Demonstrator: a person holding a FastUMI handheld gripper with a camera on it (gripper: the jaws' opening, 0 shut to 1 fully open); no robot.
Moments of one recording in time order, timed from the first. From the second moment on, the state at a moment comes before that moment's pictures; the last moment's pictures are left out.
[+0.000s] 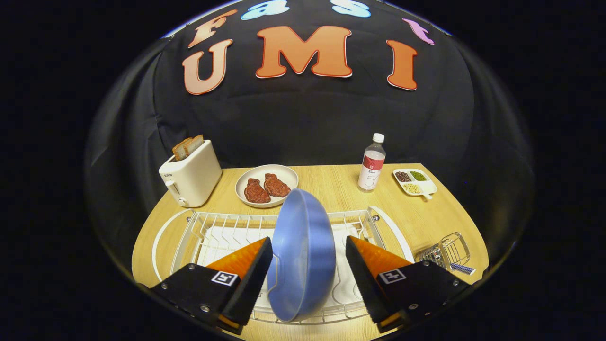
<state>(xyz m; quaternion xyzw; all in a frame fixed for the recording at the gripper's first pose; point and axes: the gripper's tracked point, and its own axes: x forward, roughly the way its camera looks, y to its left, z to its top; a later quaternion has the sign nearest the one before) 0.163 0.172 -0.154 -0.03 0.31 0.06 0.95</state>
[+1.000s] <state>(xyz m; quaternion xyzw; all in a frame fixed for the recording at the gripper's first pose) 0.164 0.156 -0.133 -0.07 0.32 -0.03 0.94</state>
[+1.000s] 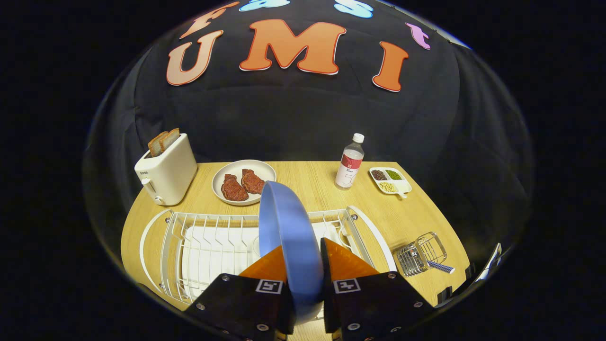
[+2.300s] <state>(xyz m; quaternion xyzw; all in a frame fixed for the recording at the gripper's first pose) -0.031 0.081 -0.128 0.20 0.36 0.01 0.91</state>
